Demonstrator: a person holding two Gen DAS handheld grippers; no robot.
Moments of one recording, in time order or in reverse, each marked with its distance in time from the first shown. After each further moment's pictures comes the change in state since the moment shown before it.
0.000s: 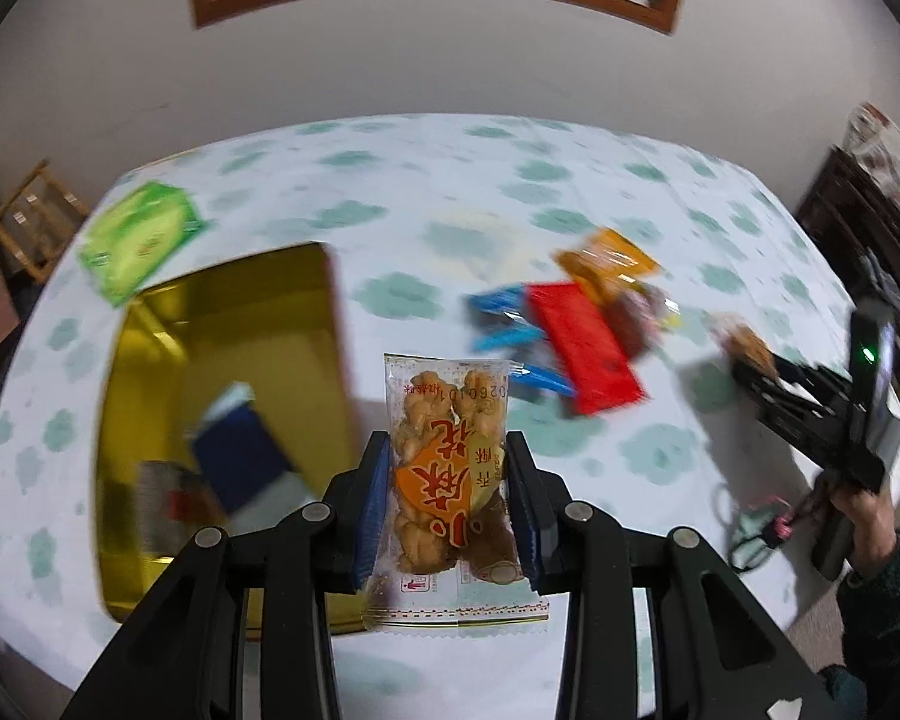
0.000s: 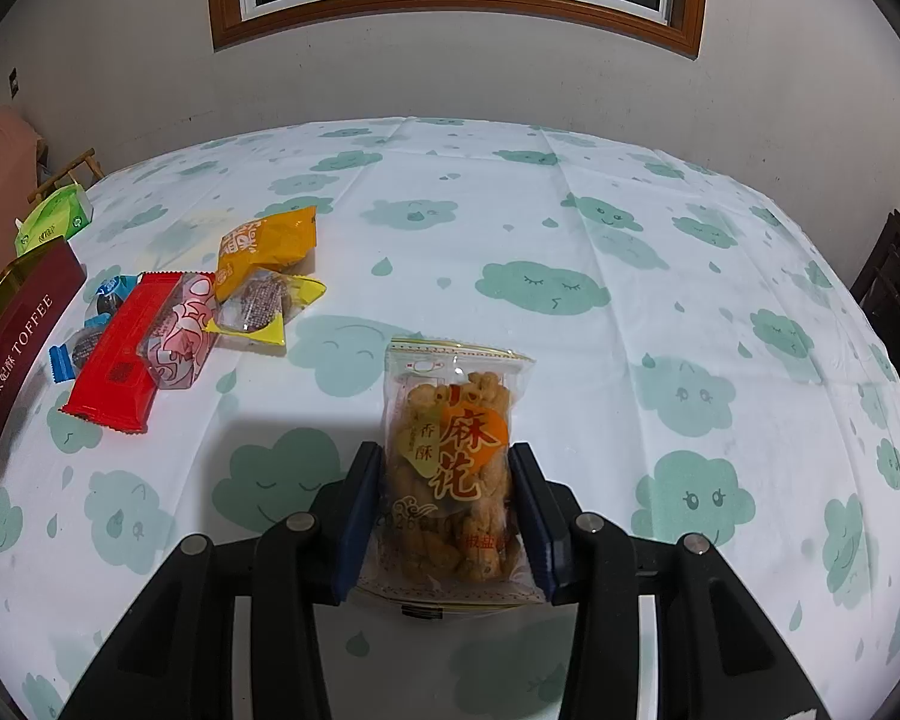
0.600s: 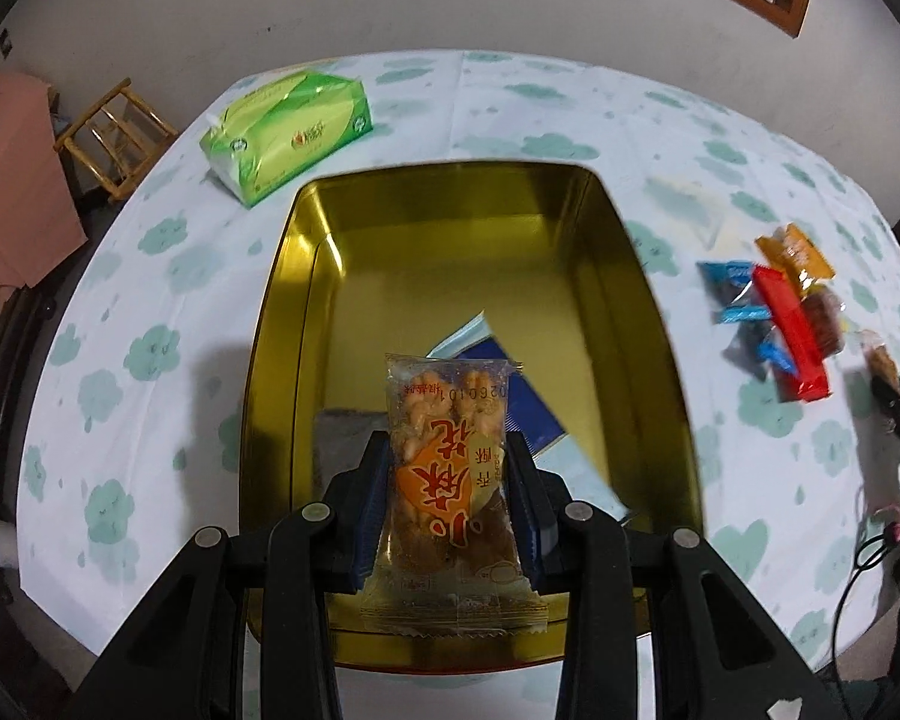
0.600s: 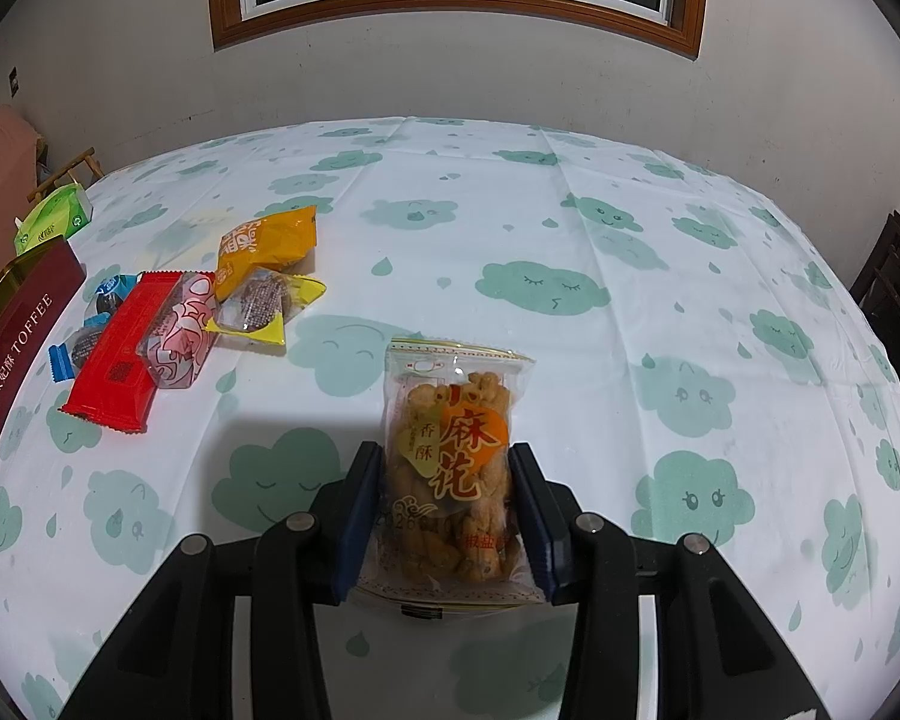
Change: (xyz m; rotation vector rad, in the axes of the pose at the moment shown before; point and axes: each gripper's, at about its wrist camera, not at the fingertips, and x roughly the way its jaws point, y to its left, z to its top) left arm 0.033 0.113 -0.022 -0.125 0.130 0.161; right arm 0.000 0.000 0.000 0.000 0.000 -0.001
